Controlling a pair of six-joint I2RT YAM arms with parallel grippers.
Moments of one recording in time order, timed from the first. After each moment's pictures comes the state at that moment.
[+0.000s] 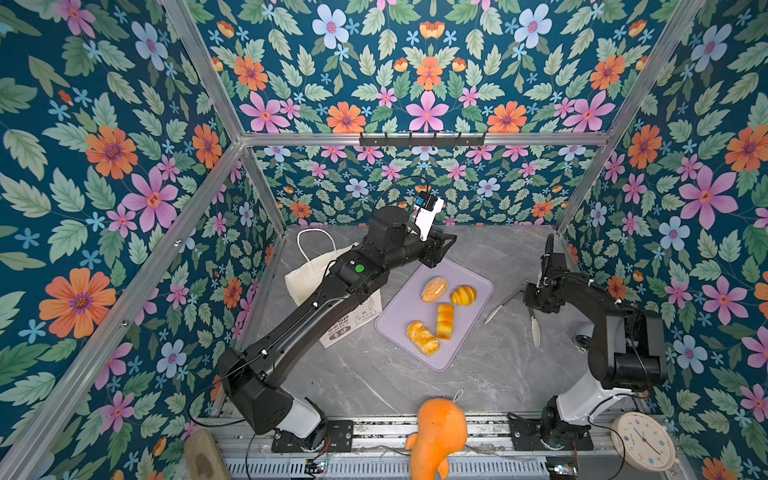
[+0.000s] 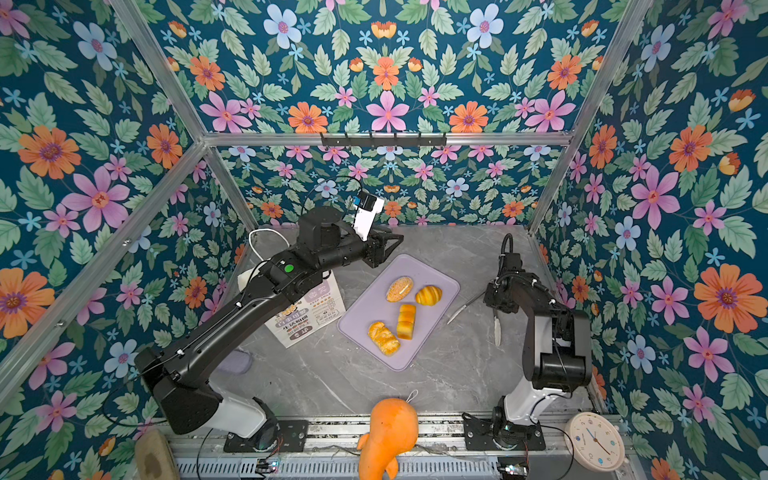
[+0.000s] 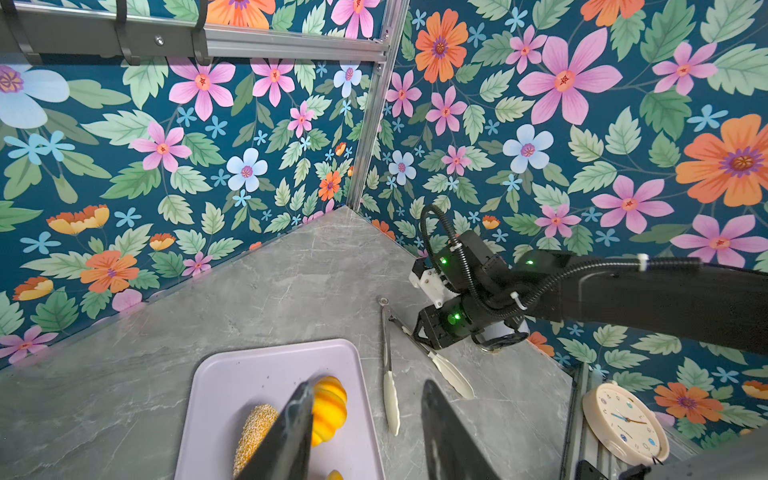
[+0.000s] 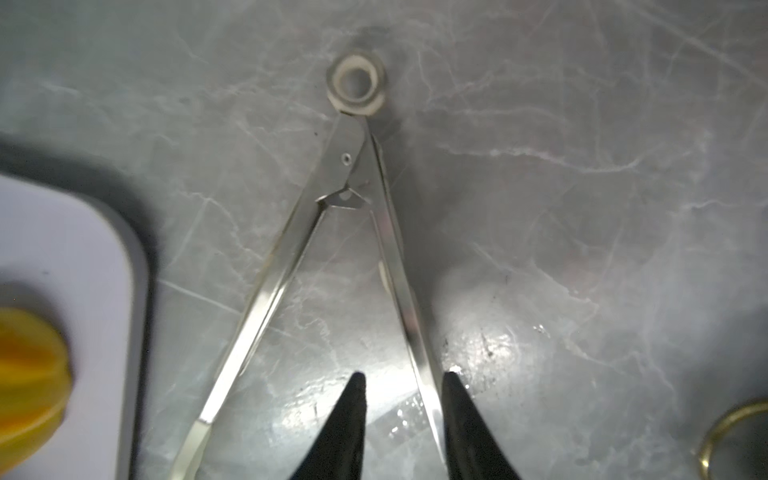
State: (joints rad) left arm -0.77 1.49 1.60 -0.33 0.23 -0.18; right arm -0.12 1.69 1.06 -0.61 0.00 0.27
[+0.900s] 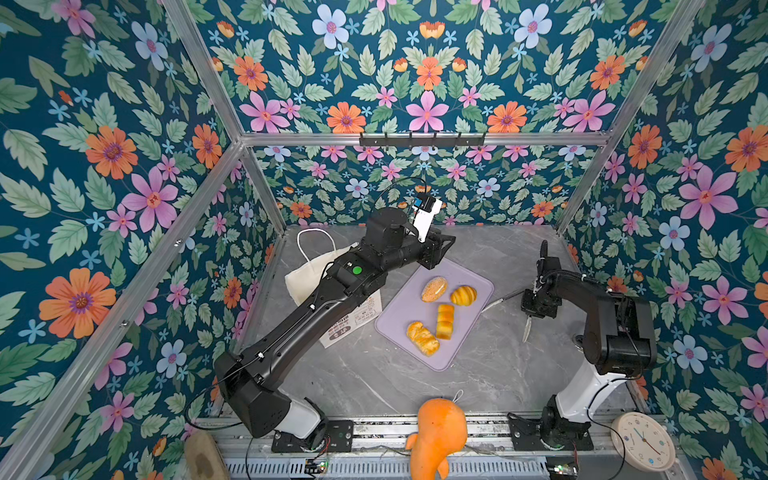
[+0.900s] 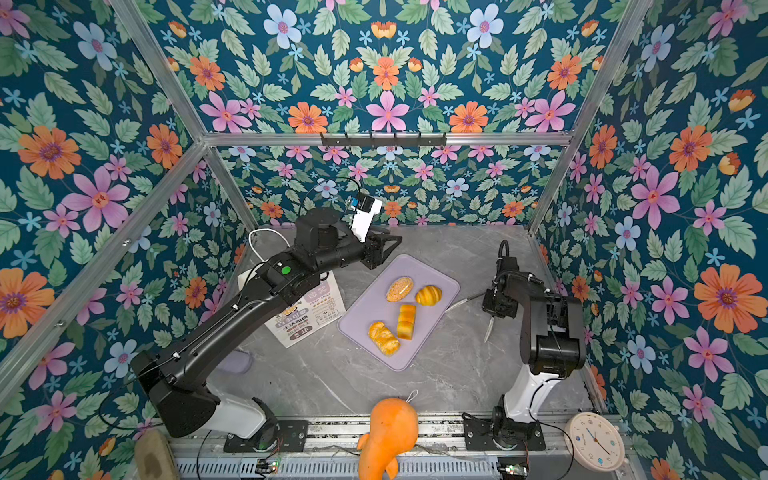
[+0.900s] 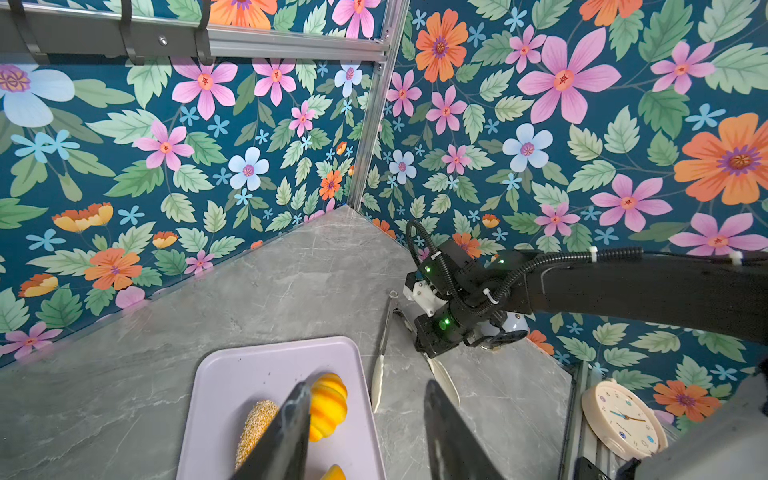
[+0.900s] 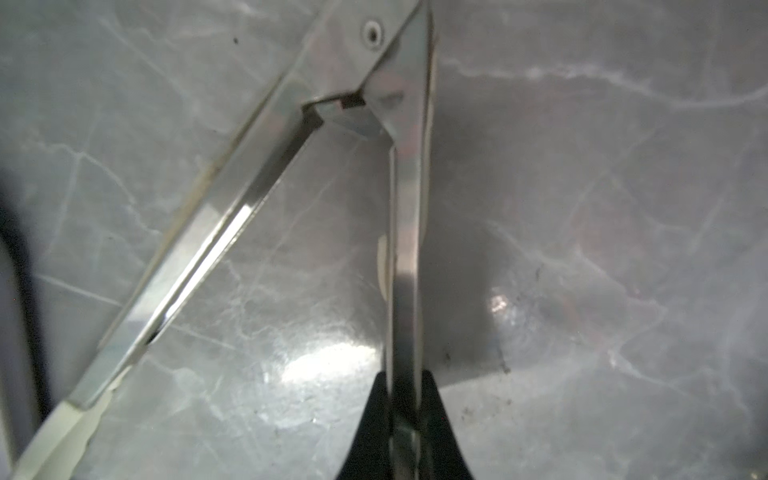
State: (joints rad) left arm -0.77 1.47 1.59 -0.34 0.23 -0.18; right arm -0.13 1.75 1.08 -0.65 -0.03 0.26
